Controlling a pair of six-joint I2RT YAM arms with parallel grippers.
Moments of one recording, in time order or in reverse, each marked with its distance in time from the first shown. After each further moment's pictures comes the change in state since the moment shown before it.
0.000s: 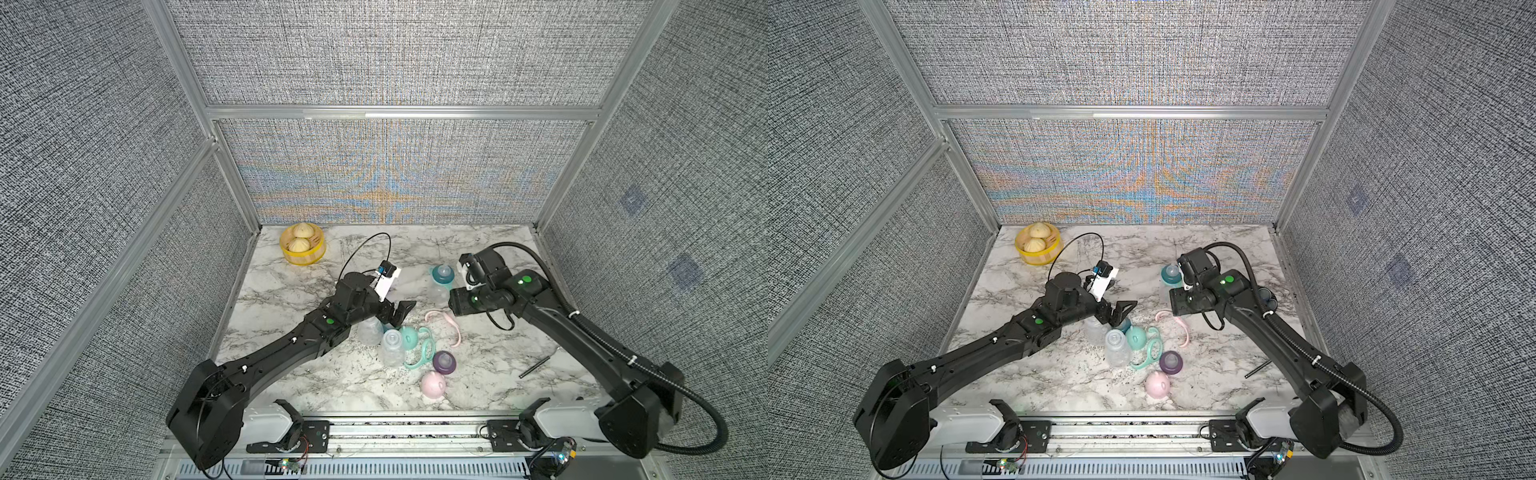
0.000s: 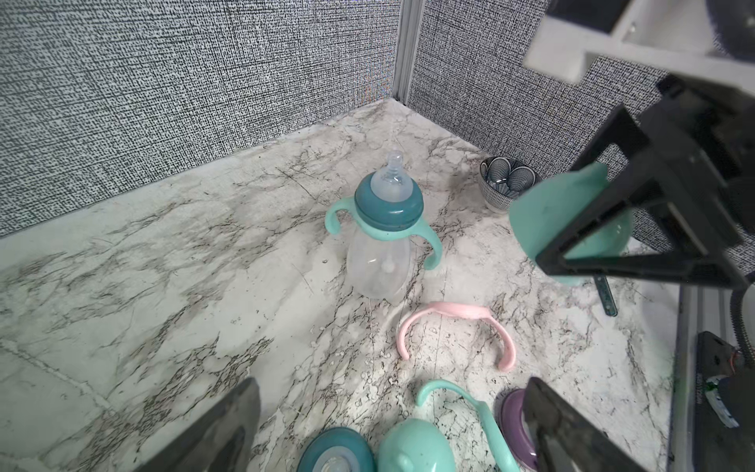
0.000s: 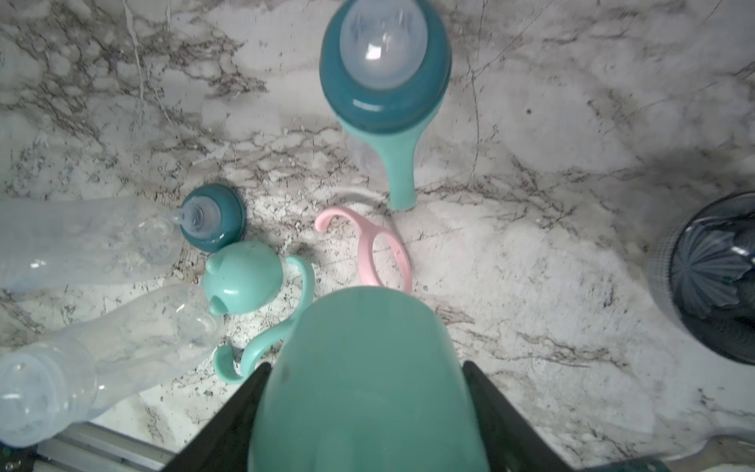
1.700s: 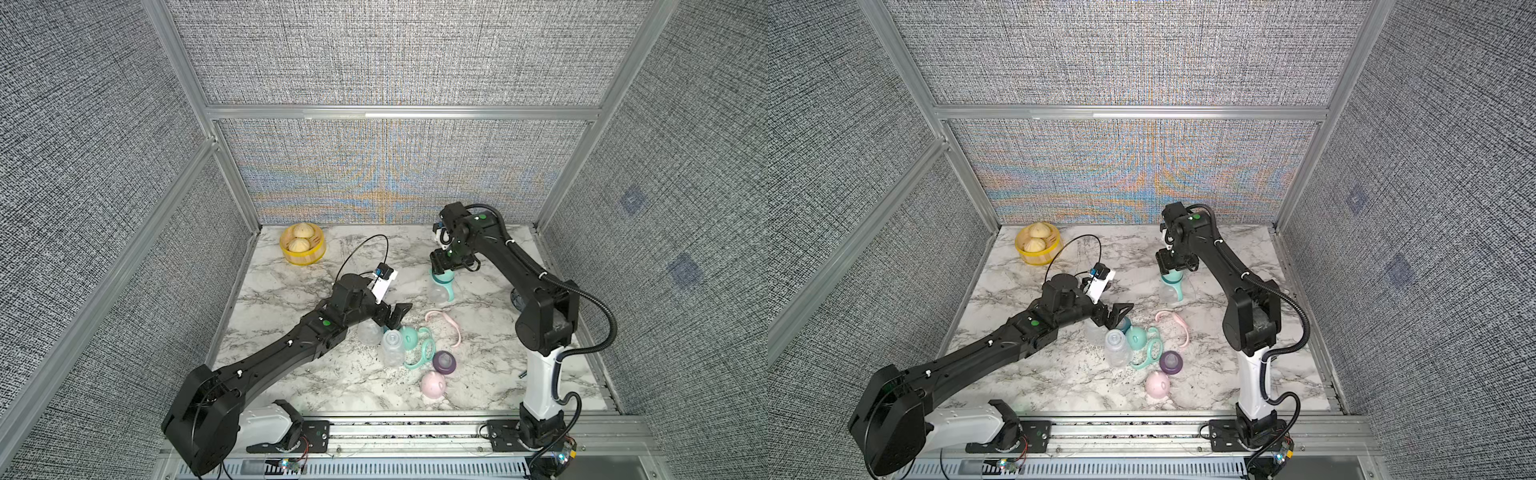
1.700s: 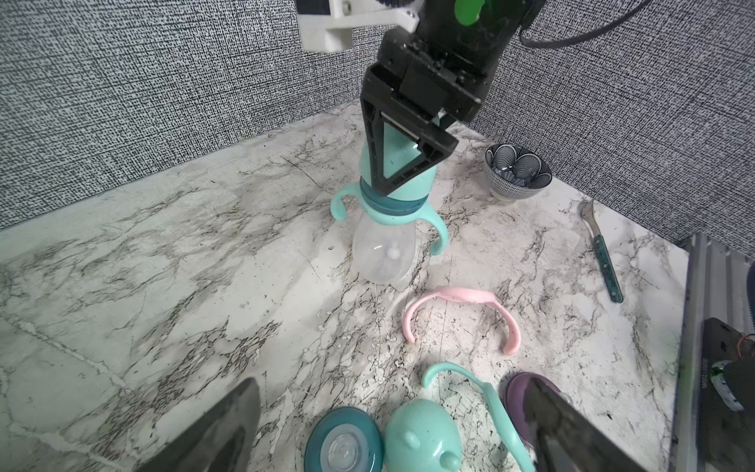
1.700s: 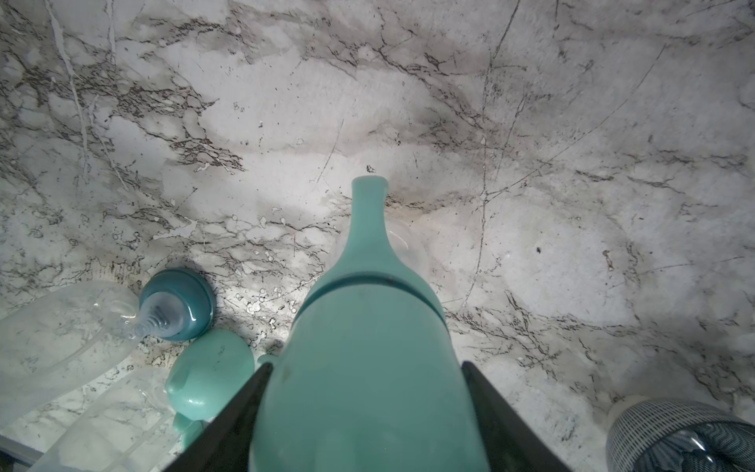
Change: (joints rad) left arm 0.013 -0.031 -0.019 -0.032 0.003 0.019; right arm -0.122 0.671 0.721 -0.278 -0.101 -0.241
